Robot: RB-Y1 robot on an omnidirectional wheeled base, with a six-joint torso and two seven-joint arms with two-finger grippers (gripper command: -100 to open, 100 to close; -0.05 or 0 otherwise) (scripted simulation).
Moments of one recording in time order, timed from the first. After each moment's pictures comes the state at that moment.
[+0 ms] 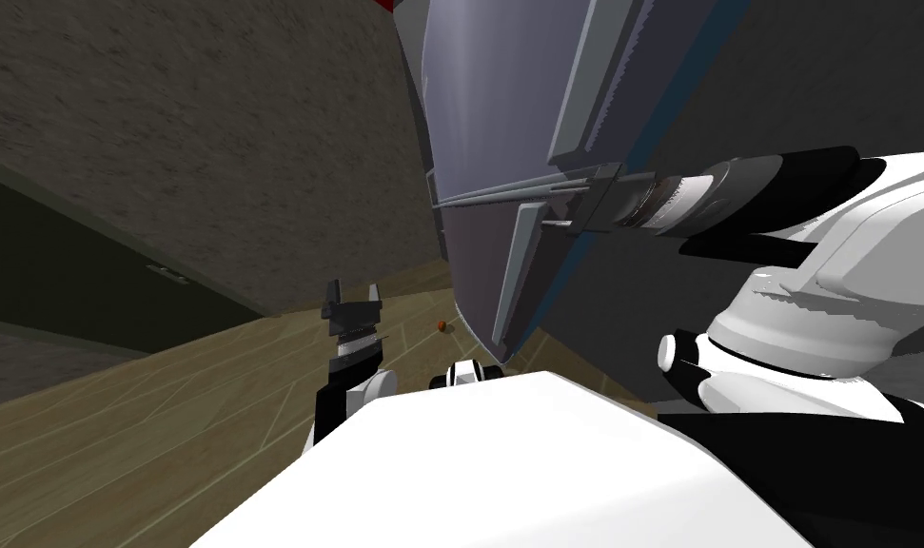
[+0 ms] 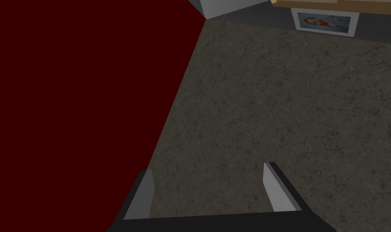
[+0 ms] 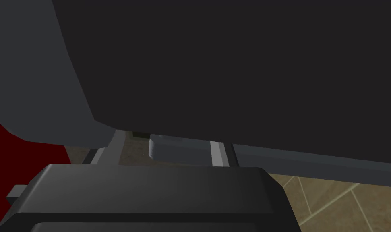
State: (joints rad) left arm 0.53 -0.05 -0.05 -2.39 0.08 -0.41 0.16; right arm -0.29 -0.98 -0.84 -2.30 1.42 -1.19 0.06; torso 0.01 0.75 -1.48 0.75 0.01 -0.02
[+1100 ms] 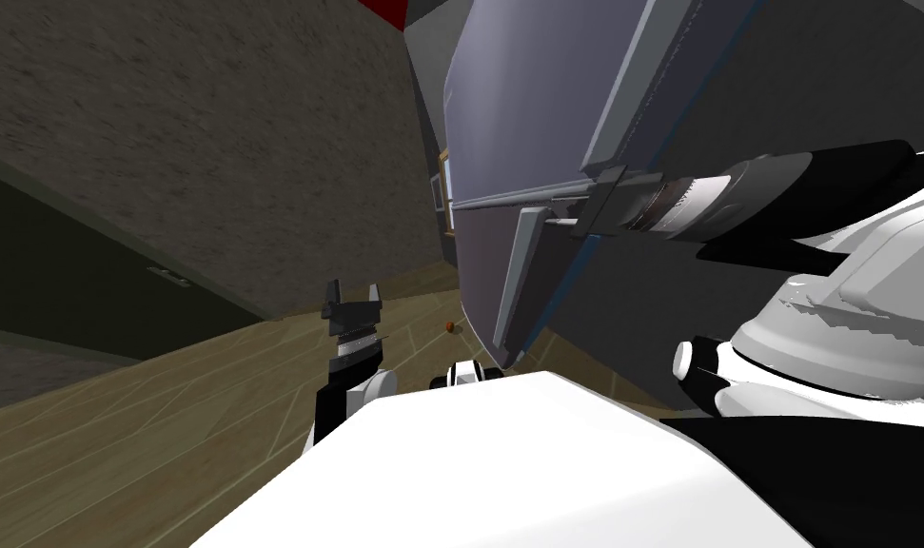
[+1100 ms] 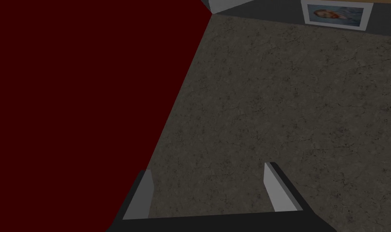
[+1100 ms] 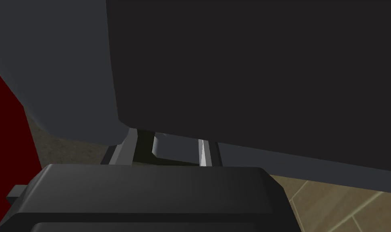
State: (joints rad) left arm 0.53 -0.05 -0.06 -2.39 0.08 -0.41 0.16; right arm -0.22 -1.00 -0.90 -2.39 1.51 -1.19 -0.01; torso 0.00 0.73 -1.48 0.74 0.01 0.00
